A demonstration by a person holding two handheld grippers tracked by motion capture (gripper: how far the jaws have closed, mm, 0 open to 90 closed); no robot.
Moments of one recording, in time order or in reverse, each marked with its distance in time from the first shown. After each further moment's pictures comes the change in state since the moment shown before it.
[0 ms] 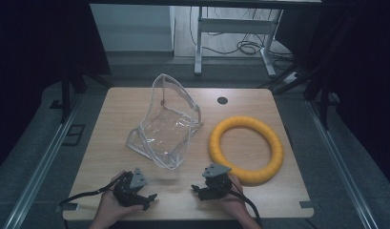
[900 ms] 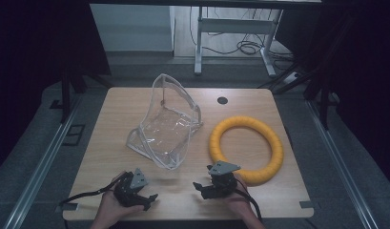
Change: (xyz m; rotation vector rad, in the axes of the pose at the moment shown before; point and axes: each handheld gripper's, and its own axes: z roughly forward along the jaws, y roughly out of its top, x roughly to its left) left arm -0.001 0.000 0.001 -0.010 -0.008 -0.005; right arm -0.005 0.008 -0.023 -0.084 0.047 0.042
